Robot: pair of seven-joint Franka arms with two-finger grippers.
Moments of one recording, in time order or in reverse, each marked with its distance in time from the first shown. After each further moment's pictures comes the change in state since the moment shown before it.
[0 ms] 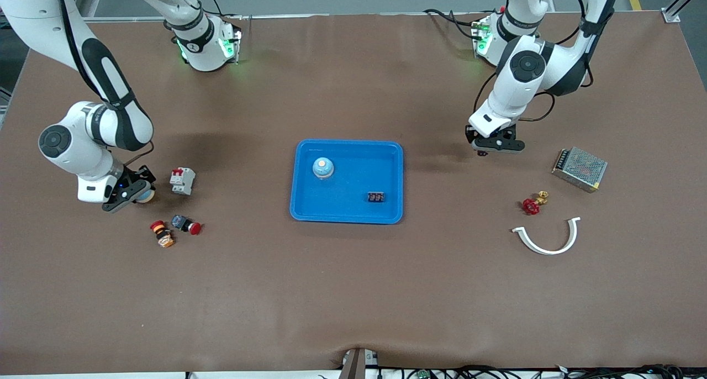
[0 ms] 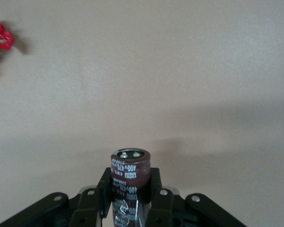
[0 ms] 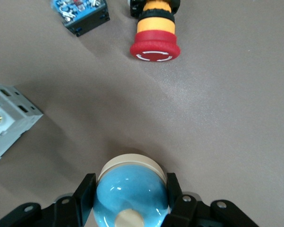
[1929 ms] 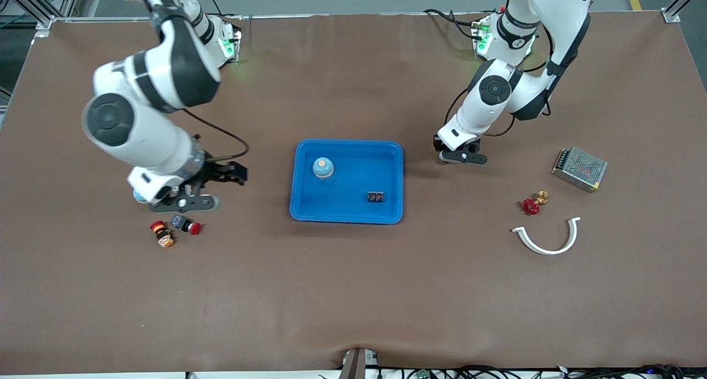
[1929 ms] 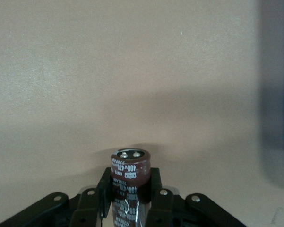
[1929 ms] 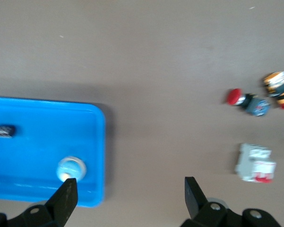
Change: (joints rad) left arm -0.022 0.255 -0.083 0.127 -0.002 0.104 -0.094; right arm 0.558 -0.077 0.032 0.692 0.130 -0.856 1.252
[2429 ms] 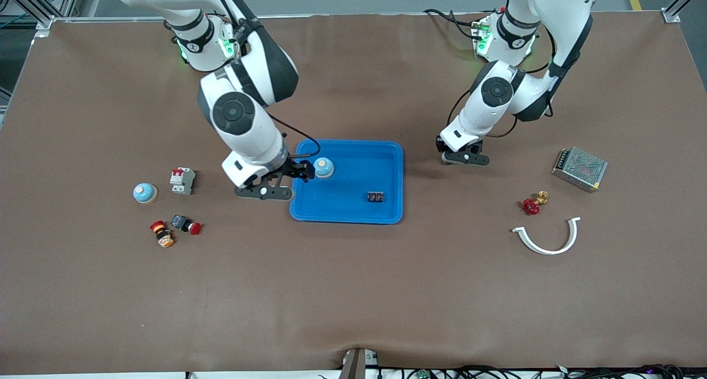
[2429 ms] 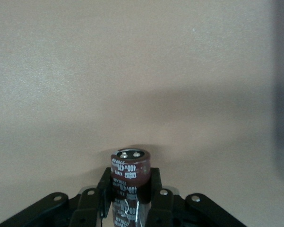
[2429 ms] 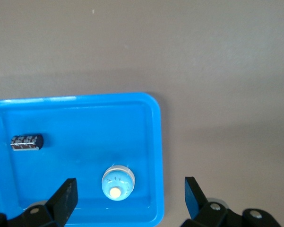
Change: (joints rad) left arm 0.014 0.008 0.008 -0.004 0.028 0.000 0.001; right arm 0.187 0.084 -0.001 -0.110 0.002 0.225 0.258
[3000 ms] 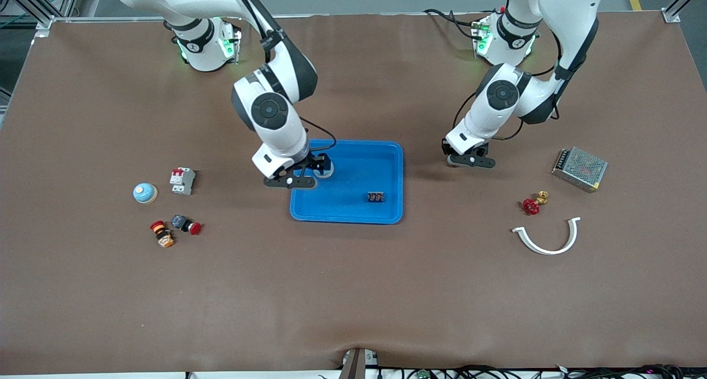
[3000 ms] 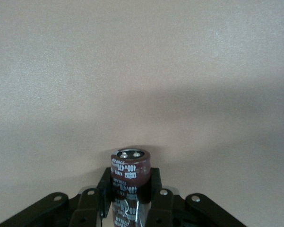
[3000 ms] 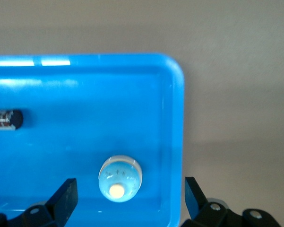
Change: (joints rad) left arm 0.035 0.005 0.003 0.000 0.046 0.000 0.000; right arm 0.096 0.024 -0.001 -0.163 0.001 0.183 0.027
